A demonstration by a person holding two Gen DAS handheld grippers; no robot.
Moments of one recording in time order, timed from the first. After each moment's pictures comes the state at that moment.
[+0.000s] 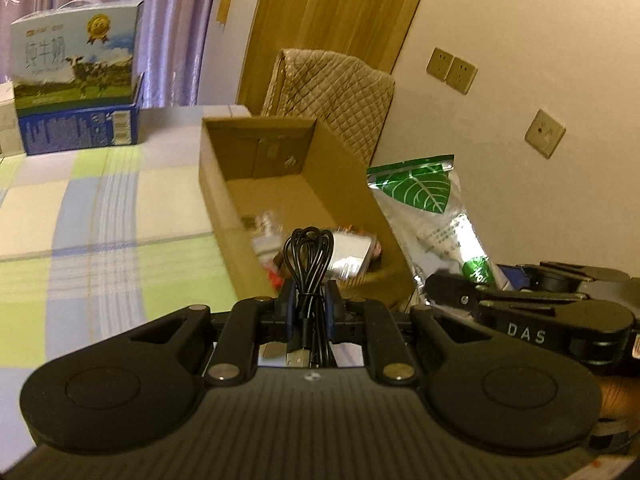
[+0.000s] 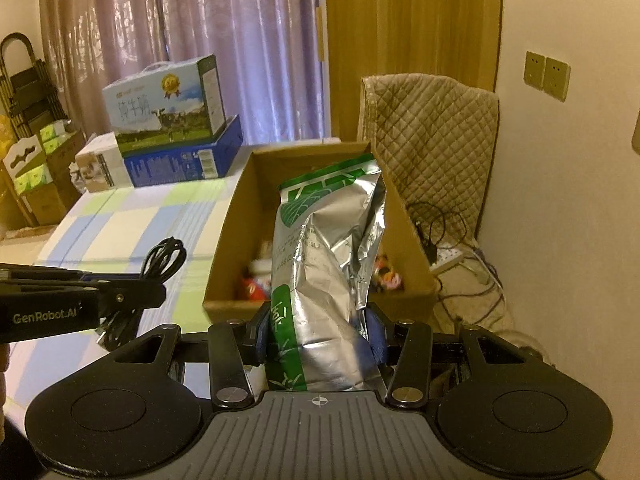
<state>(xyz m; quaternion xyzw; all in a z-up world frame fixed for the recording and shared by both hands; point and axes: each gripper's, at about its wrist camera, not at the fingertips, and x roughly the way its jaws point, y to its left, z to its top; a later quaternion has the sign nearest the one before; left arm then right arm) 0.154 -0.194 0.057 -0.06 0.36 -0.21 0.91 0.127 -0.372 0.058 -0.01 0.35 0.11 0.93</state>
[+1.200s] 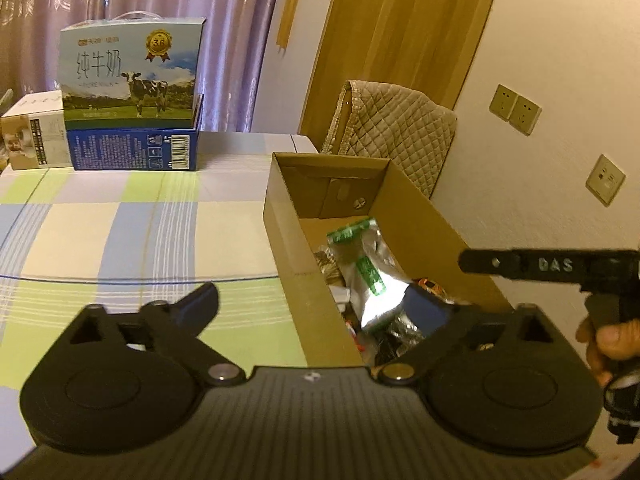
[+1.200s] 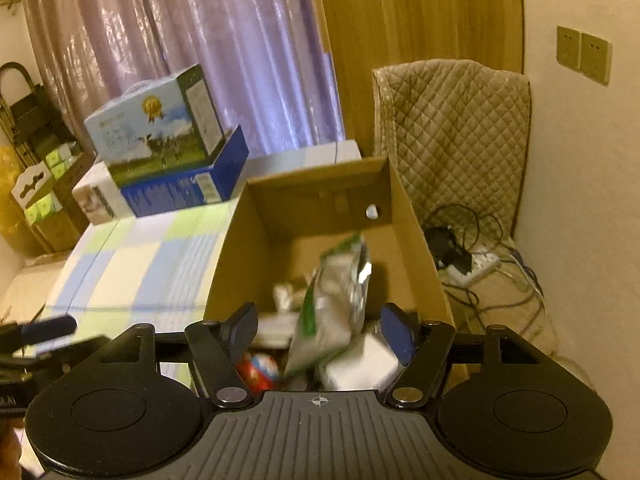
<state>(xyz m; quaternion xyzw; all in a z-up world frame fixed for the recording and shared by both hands) 0.191 -0.158 0.057 -0.07 0.34 -0.12 0.93 0.228 -0.378 0.062 0.04 0.38 0.14 0.91</state>
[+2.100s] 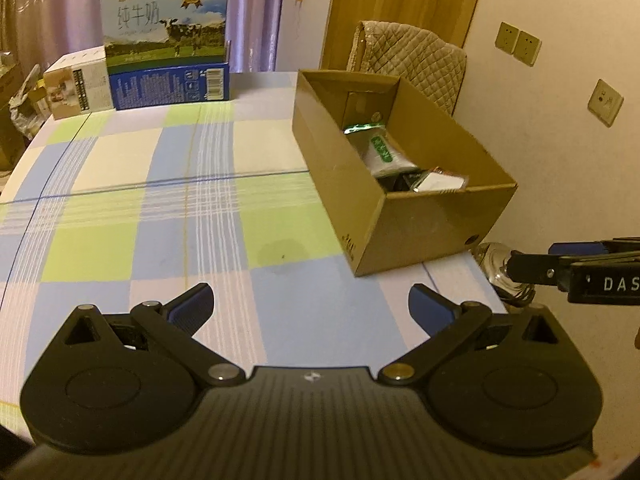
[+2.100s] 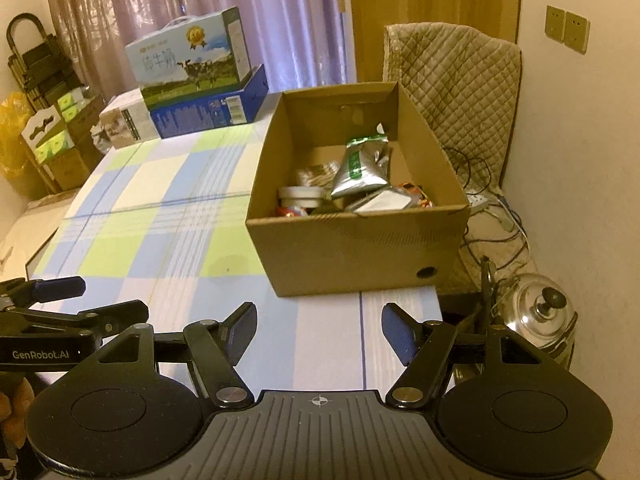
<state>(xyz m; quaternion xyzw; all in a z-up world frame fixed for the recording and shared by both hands) 0.078 -0.144 0.022 -0.03 0.40 -0.09 0.91 0.086 -0.355 0.040 0.00 0.42 0.14 0.90</state>
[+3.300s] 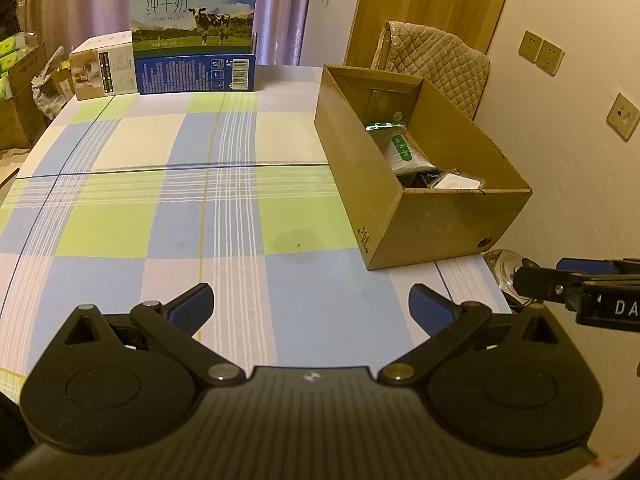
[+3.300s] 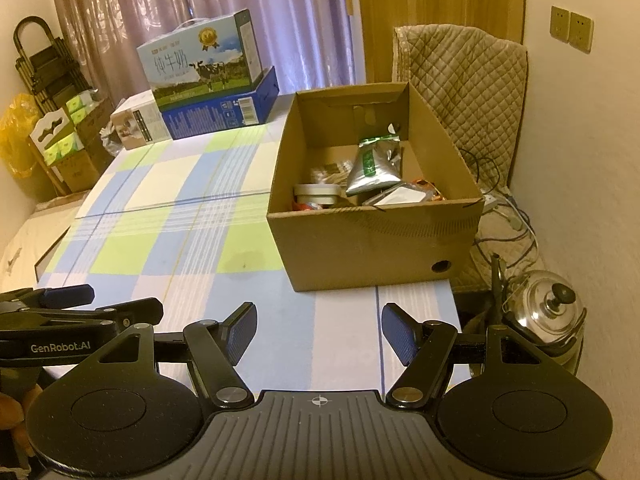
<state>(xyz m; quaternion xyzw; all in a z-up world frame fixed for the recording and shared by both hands) 0.071 -0.139 0.023 -0.05 0.41 -0.05 0.91 0.074 -0.345 0.041 0.01 0.41 0.15 0.90</state>
